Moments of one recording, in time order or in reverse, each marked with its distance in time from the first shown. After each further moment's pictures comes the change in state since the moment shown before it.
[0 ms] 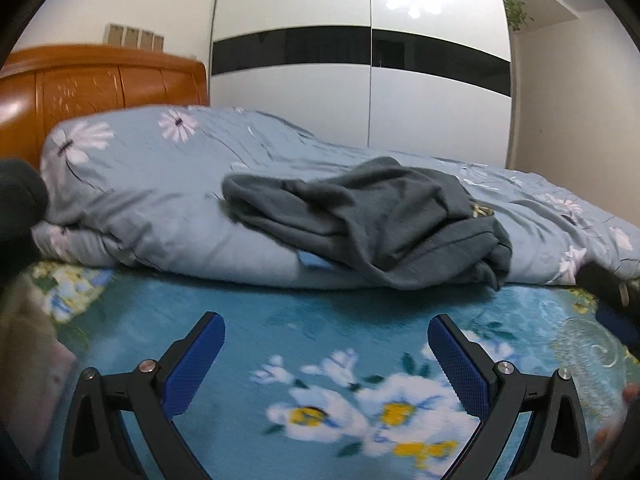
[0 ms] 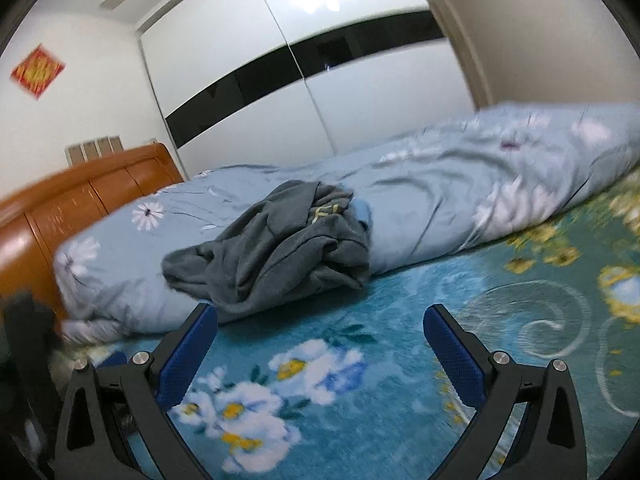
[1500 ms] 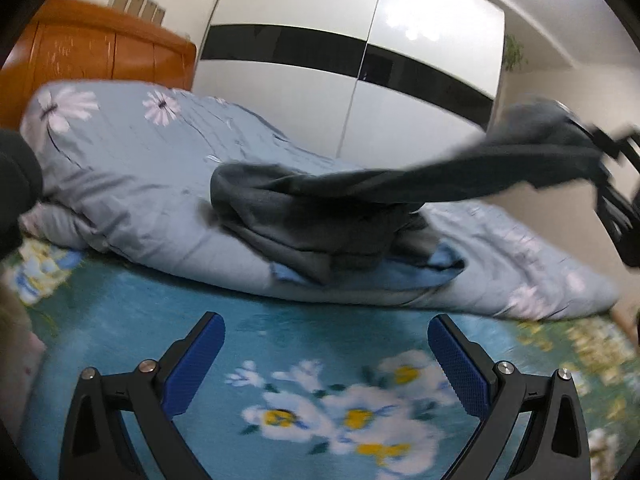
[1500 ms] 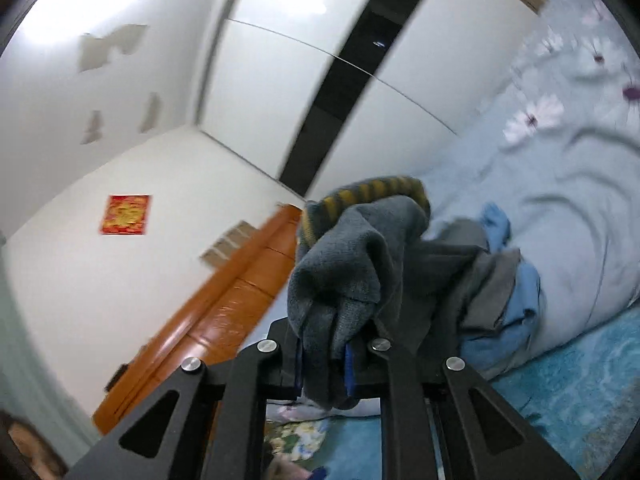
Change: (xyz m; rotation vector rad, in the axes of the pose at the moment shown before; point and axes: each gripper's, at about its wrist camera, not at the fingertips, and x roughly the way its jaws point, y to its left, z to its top) left arm -0.017 0.029 0.018 -0.147 0.013 -0.211; right arm -0.006 -0.004 0.079 0.355 -0.055 0.616
